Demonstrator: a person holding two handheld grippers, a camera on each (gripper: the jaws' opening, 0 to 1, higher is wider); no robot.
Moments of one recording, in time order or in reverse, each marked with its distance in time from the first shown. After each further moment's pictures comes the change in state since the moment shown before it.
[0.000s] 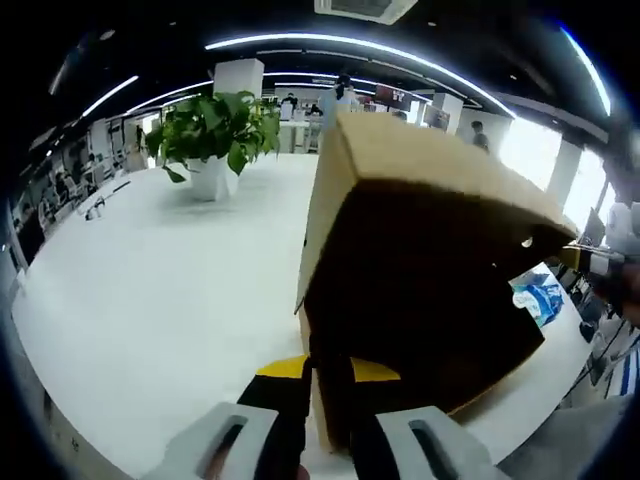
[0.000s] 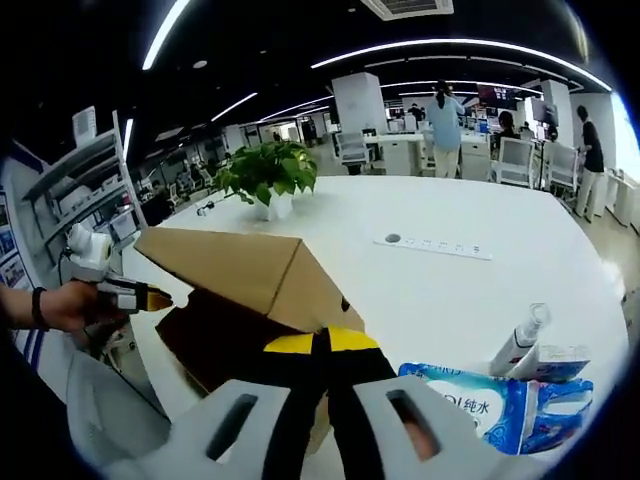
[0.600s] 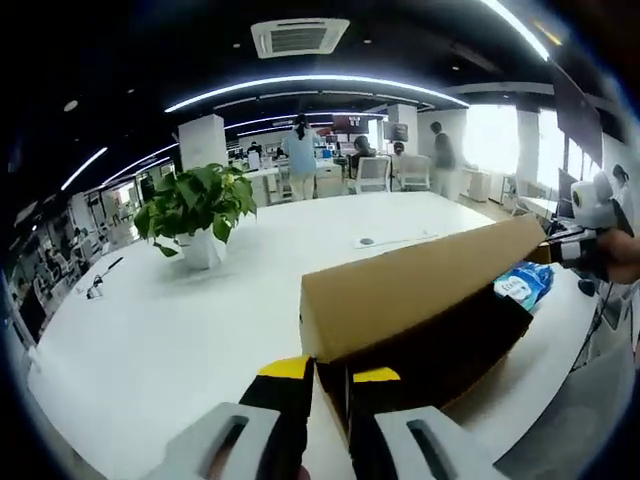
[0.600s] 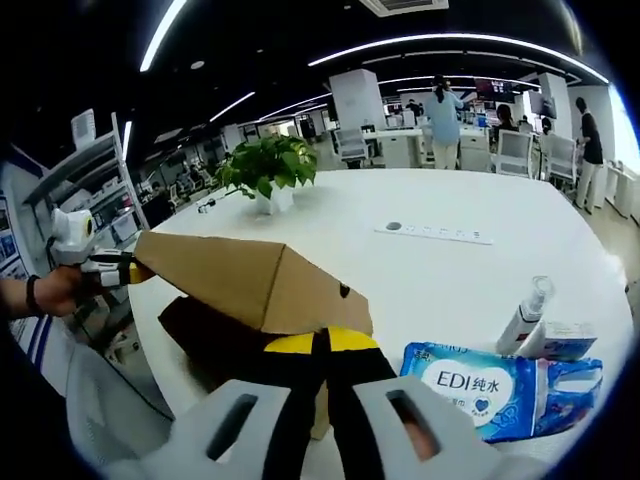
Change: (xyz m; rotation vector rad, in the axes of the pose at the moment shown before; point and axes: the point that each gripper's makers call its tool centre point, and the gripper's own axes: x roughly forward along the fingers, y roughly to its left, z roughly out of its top) left arm -0.028 -0.001 0.019 0.205 -0.102 -0.030; right arm -0.005 0.004 -0.022 0.025 0.010 0.006
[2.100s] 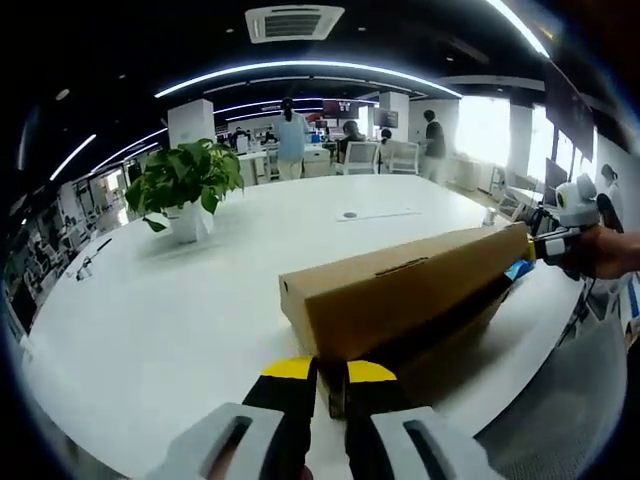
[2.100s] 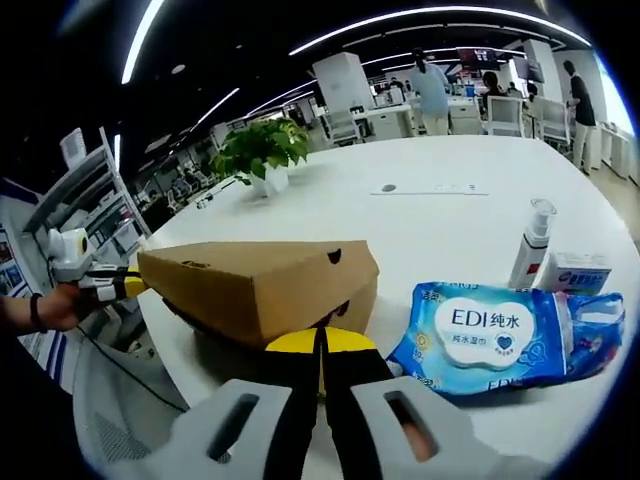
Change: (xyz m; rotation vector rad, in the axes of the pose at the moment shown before) left arm -0.019 -0.018 -0.046 -0.013 0.070 -0.056; right arm -0.008 0.001 -0.053 0.118 0.060 0.012
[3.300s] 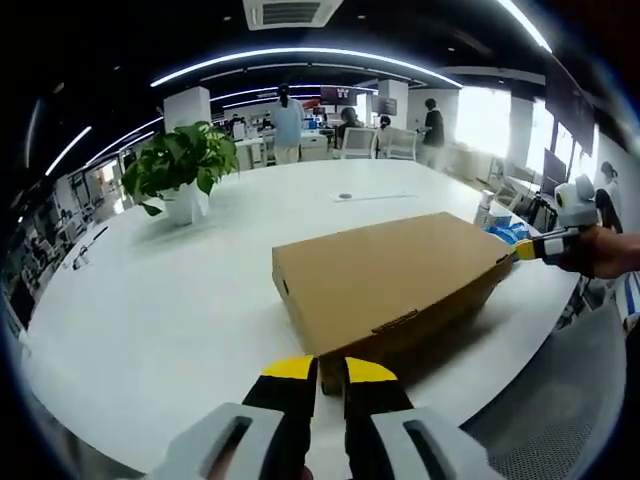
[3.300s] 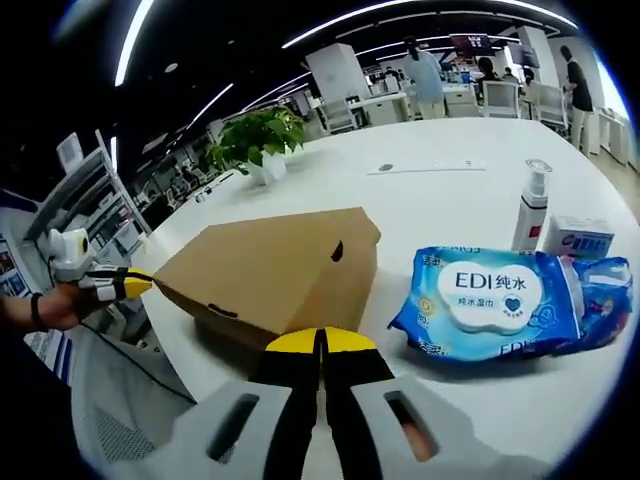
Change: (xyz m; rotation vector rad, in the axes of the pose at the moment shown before) left arm -0.002 -0.005 -0.024 -0.005 0.059 -0.015; right arm -0.001 0.000 -0.030 0.039 0.038 0.006
